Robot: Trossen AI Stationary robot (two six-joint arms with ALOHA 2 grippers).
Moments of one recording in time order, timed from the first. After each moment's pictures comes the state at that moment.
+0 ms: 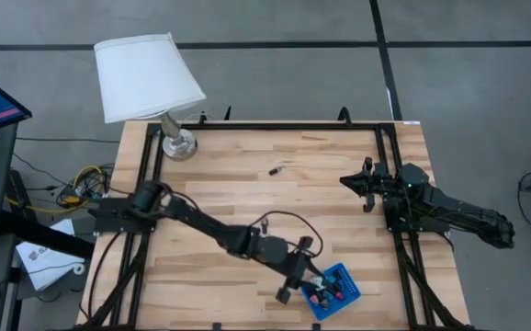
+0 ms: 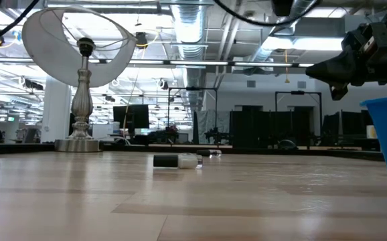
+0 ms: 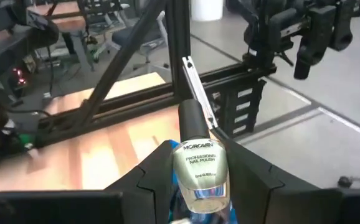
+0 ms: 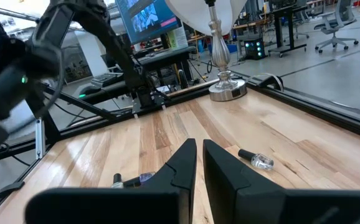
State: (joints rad) left arm -0.36 2.11 1.51 0.36 0.03 0.09; right arm -0.40 0.07 0.01 0.05 -0.23 0.25
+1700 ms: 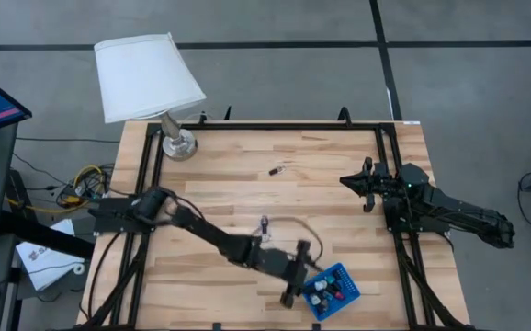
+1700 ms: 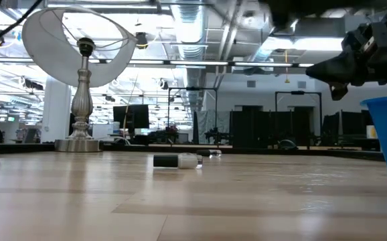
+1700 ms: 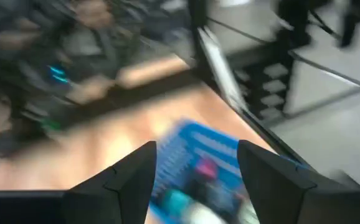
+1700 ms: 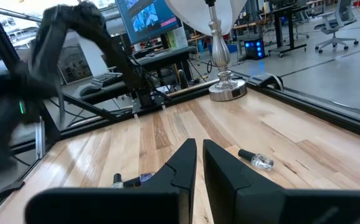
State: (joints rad) left arm -0.40 2.19 1.51 0.41 -0.14 0.16; right arm -0.40 0.07 0.01 0.05 -0.23 0.25
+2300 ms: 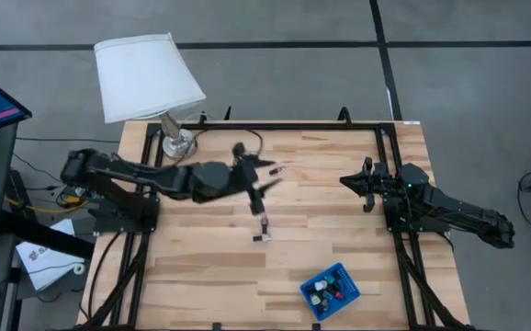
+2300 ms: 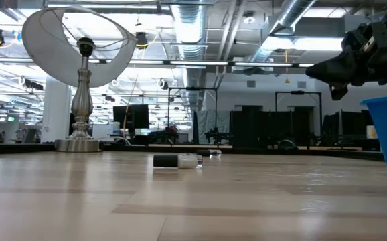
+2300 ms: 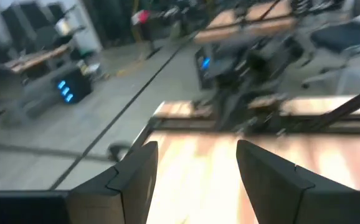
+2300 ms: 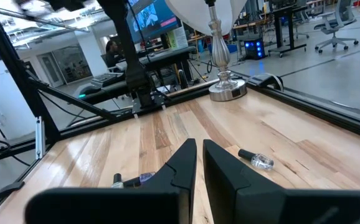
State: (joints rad) left arm -0.14 1.46 1.23 0.02 -0.54 0.12; right arm -0.40 0.07 0.01 0.05 -0.23 0.25
